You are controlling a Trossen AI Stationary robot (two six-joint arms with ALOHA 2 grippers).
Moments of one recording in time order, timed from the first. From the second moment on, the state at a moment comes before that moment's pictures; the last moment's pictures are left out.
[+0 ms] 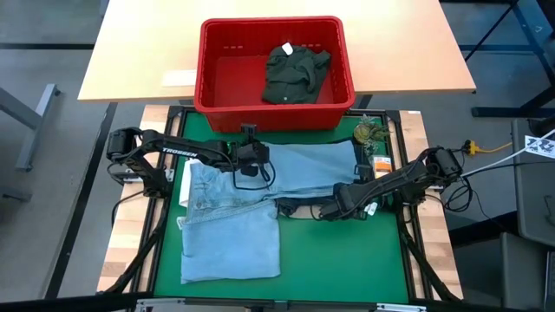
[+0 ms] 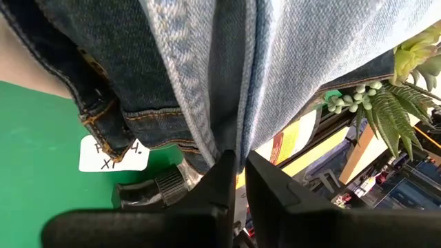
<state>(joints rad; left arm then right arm) 0.14 1.61 1.02 -0.35 -0.73 0.50 0.06 1.69 1.09 -1.54 0.32 0.57</state>
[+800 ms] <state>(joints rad) 0.12 1.60 1.02 -0.38 -0.77 0.47 0.06 1.69 1.09 -1.54 0.27 0.57</state>
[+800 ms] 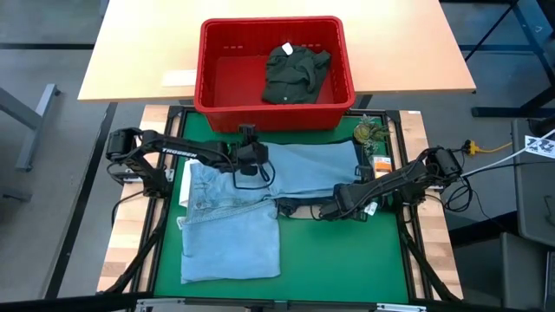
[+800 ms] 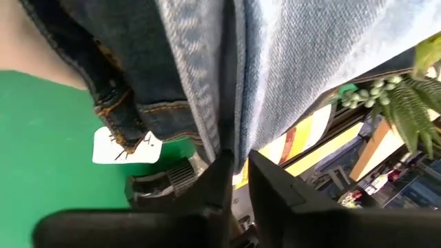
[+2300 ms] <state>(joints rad) -0.19 1.61 1.02 -0.23 -0.43 0.14 0.06 1.69 1.09 -1.54 0.27 0.57</state>
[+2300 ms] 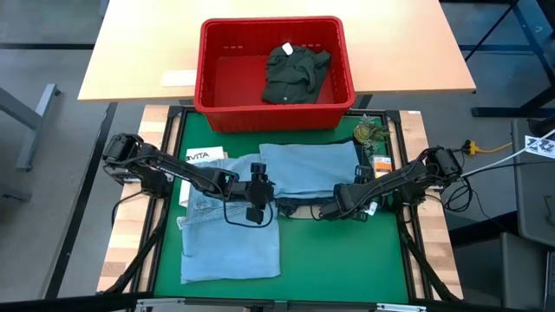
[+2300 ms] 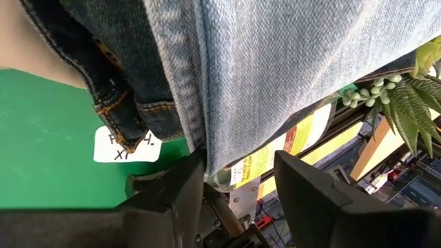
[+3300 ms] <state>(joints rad) -0.25 1.58 1.02 -0.24 -0.35 0.11 0.06 1.69 1.09 -1.57 0.26 0.57</state>
